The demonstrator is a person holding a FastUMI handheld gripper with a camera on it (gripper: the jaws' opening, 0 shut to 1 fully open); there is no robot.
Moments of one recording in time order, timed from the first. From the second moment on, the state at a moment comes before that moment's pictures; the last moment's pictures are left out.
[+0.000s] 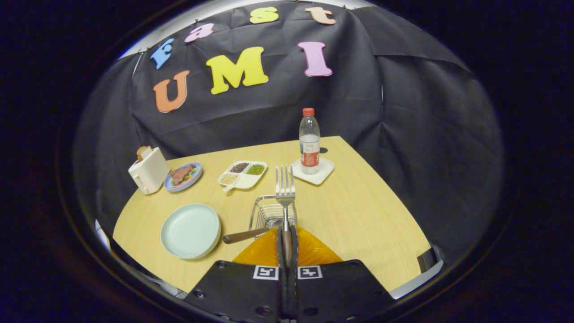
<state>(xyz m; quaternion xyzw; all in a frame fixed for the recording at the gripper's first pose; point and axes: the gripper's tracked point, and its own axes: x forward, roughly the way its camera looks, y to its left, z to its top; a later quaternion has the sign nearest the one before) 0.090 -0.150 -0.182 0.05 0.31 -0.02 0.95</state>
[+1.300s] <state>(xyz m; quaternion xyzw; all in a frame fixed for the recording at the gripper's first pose) 0.069 -0.121 -0.087 0.07 0.17 0.00 0.98</state>
